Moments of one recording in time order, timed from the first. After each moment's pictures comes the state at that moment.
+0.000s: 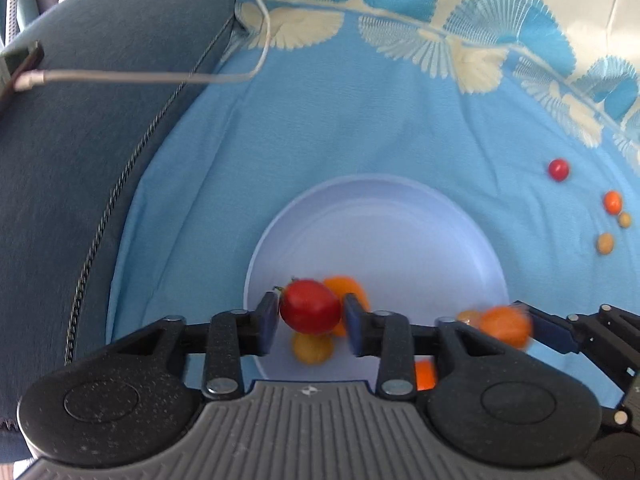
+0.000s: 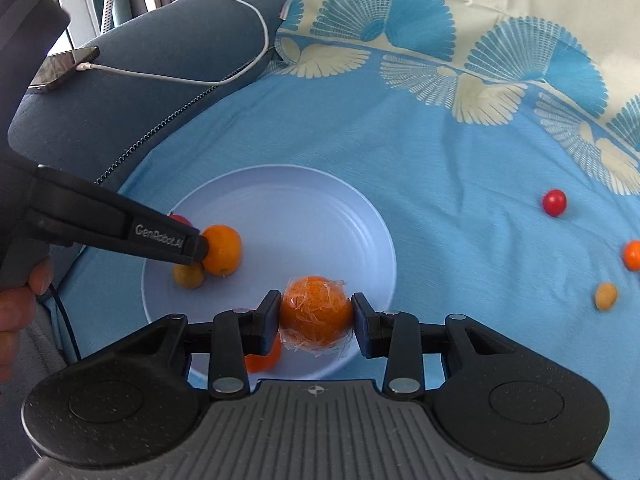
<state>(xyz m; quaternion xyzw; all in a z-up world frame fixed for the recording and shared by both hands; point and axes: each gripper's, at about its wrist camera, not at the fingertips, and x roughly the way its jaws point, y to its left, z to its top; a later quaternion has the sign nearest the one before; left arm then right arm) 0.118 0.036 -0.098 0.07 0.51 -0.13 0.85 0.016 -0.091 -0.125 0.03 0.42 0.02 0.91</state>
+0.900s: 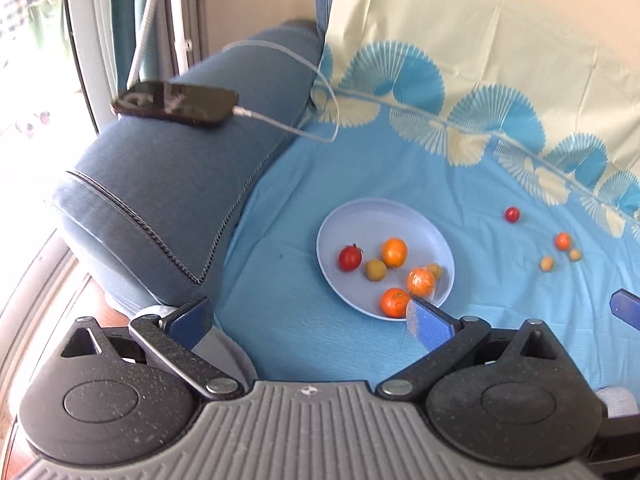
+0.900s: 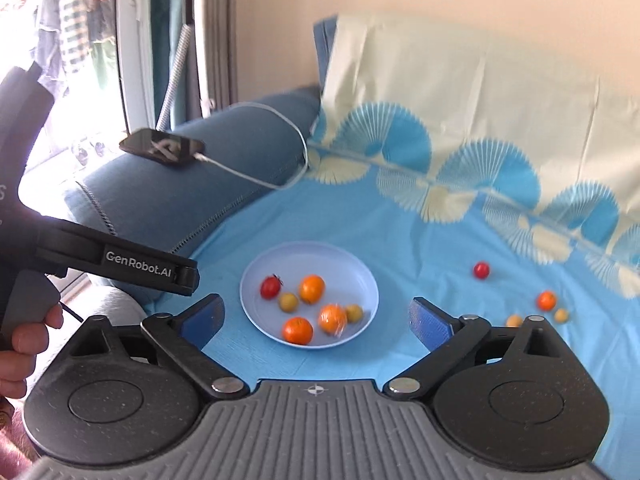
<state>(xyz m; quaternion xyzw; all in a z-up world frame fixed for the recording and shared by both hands) -0.077 0.118 0.028 0.02 0.41 -0.07 0.91 -0.169 -0.051 0.004 -0.03 0.29 0.02 0.96</state>
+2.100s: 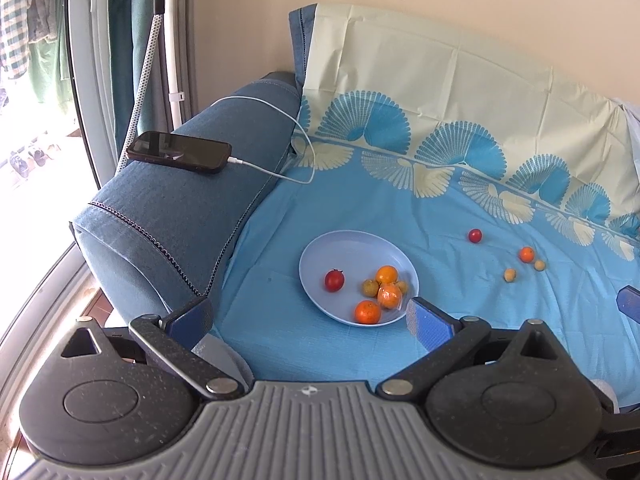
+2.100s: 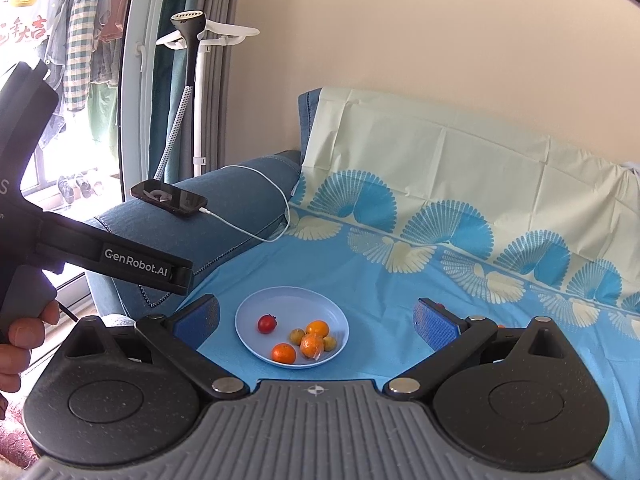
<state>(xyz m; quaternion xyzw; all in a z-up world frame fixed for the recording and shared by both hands) -0.142 0.121 0.065 0.02 0.35 -0.10 0.93 -0.259 -0.045 0.037 -0.04 0.20 -0.02 0.98</state>
